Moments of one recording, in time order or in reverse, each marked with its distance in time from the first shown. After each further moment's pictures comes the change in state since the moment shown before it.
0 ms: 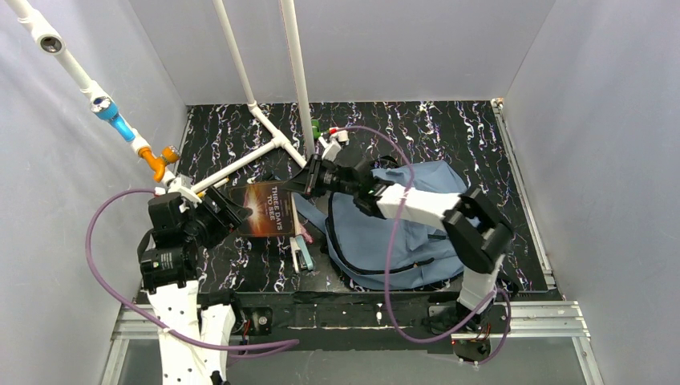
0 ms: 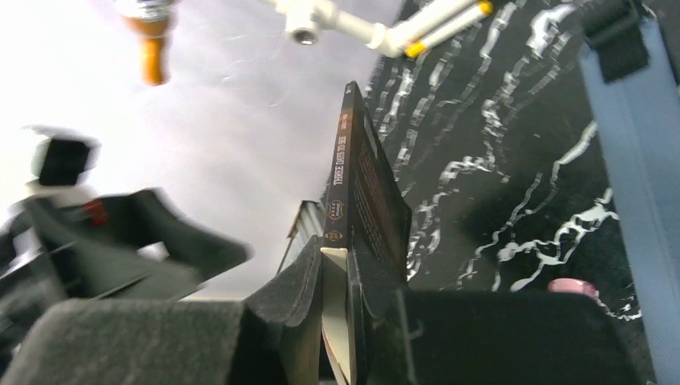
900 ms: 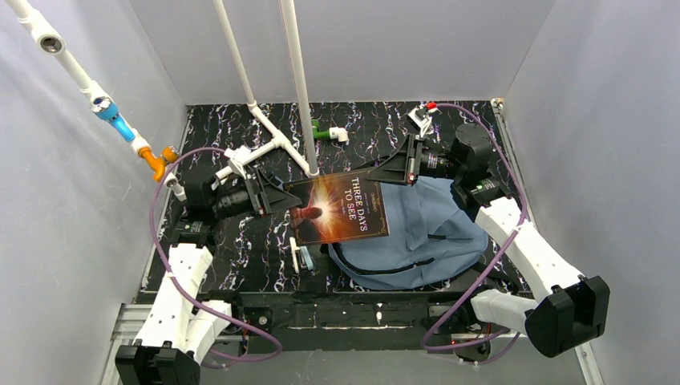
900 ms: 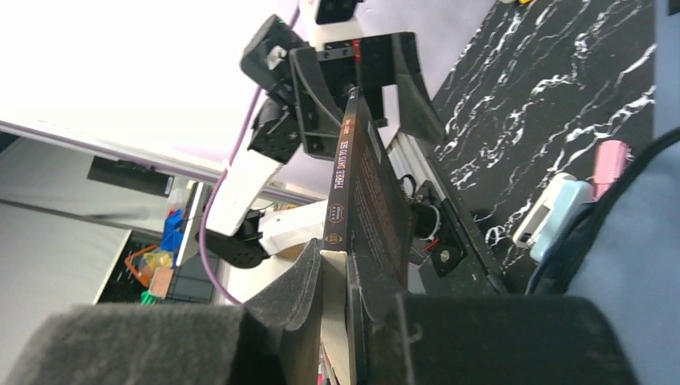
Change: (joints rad) left arm -0.282 0.236 -0.240 0.806 0.667 -0.173; right arm -0.486 -0.718 -0.189 -0.388 -0.696 0.026
